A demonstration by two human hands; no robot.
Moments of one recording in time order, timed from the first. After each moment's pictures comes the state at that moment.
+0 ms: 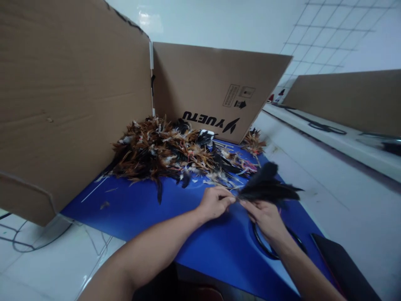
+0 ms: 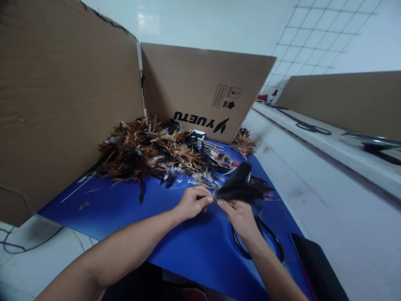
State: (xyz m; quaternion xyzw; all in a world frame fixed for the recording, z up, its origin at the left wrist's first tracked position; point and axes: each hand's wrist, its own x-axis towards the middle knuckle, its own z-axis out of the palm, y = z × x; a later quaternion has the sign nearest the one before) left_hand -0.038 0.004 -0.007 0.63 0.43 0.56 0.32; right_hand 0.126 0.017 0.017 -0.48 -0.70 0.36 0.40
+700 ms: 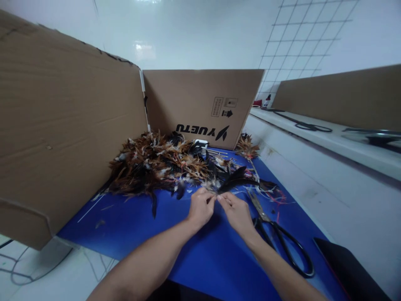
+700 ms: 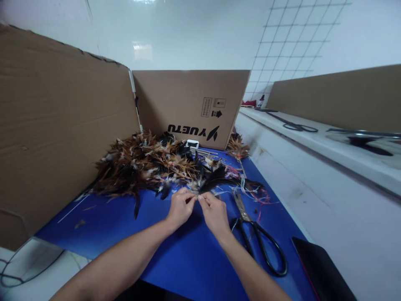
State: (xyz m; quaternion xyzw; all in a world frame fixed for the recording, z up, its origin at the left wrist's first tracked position) left_hand -0.048 0.011 -0.008 0.64 0.54 0.53 0.09; right_hand 0.082 0.030 0.011 -0.49 -0.75 0.25 0.38
